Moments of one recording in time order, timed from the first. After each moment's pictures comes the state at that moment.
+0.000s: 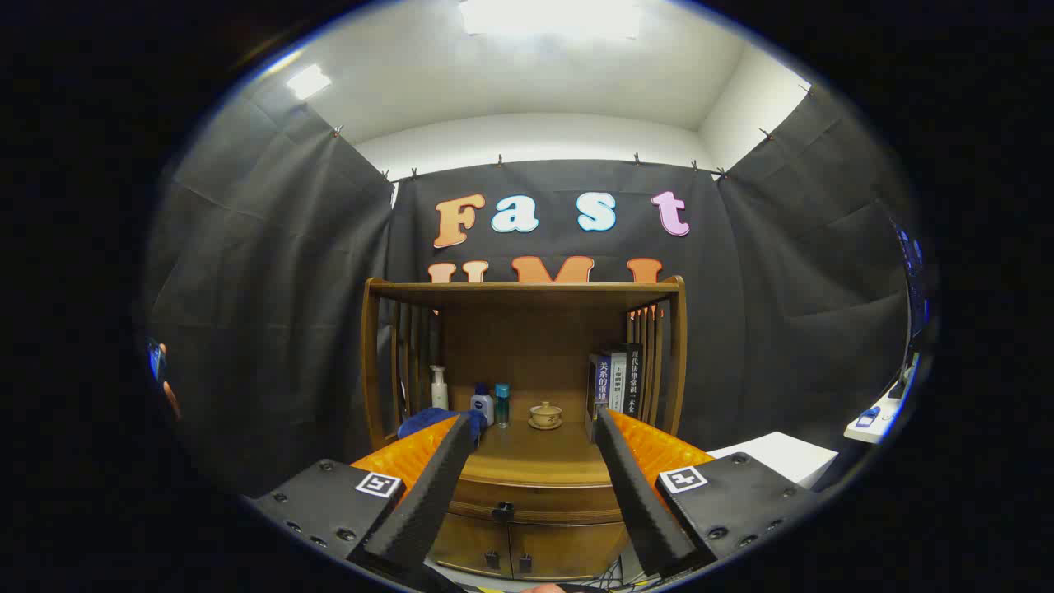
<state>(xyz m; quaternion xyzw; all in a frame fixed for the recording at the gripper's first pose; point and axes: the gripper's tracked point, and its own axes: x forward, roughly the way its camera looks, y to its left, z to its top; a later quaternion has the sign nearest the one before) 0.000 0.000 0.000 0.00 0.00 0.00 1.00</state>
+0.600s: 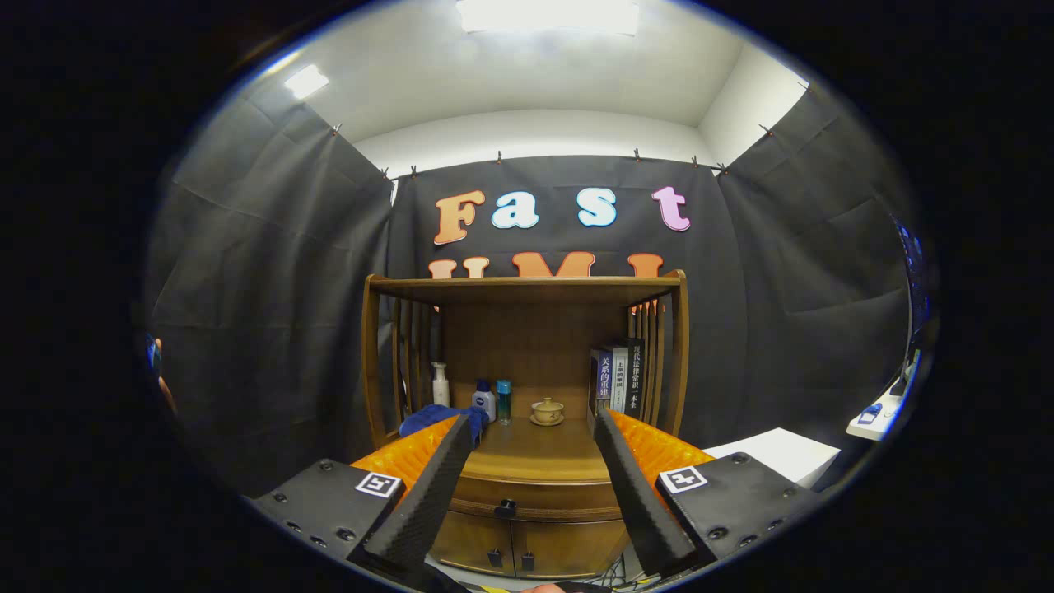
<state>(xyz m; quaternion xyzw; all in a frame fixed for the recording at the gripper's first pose) 0.003 -0.002 -0.006 0.00 0.01 0.00 1.00</state>
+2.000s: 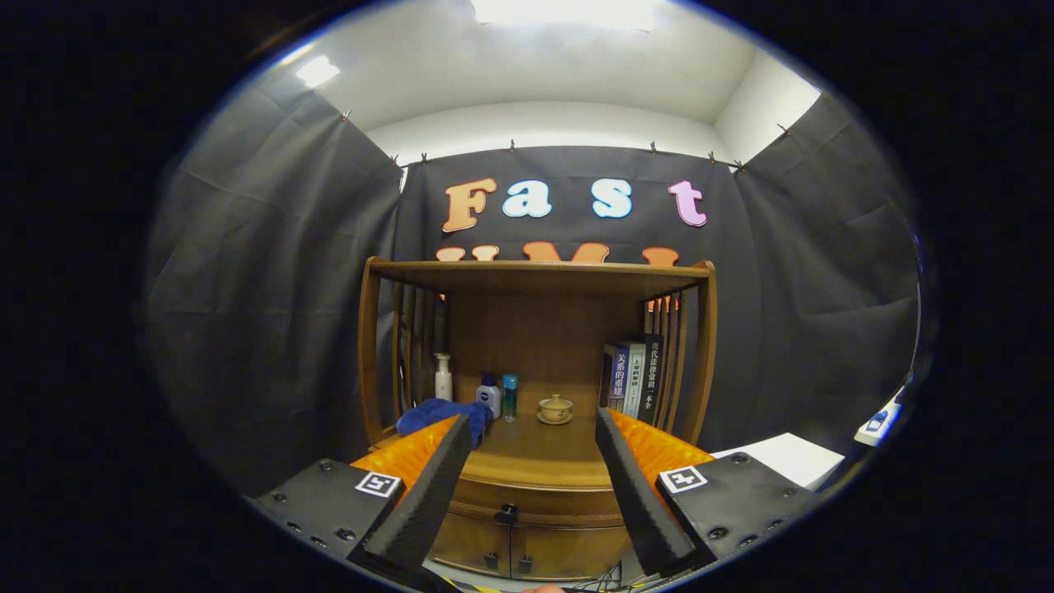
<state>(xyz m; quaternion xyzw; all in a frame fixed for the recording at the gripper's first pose) 0.050 0.009 -0.025 -0.02 0.02 0.01 1.00</state>
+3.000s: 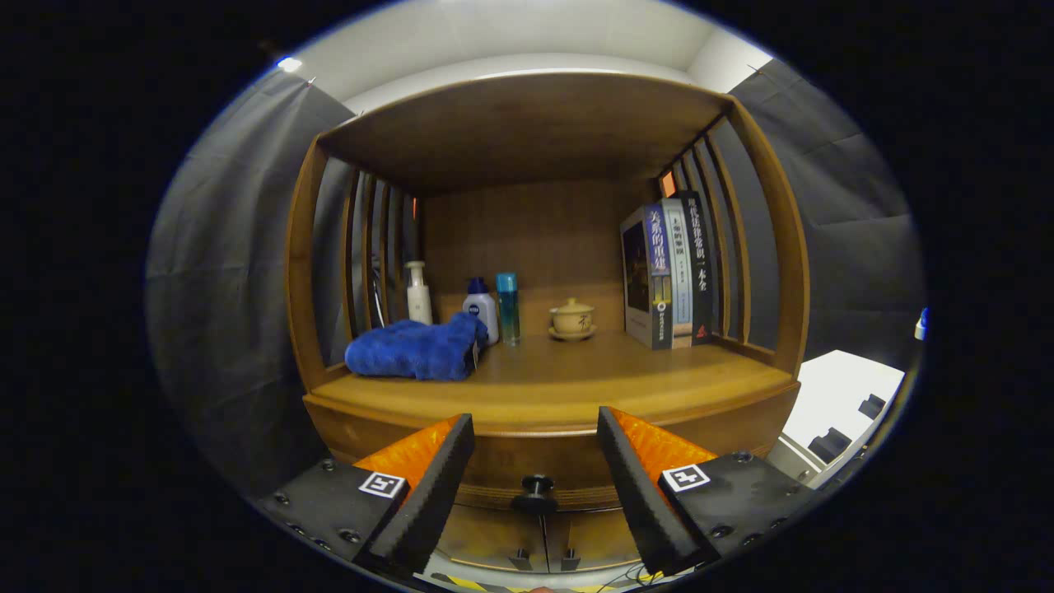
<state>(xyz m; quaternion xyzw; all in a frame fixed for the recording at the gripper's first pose) 0.172 0.032 -0.258 0.04 0.12 0.00 0.99</state>
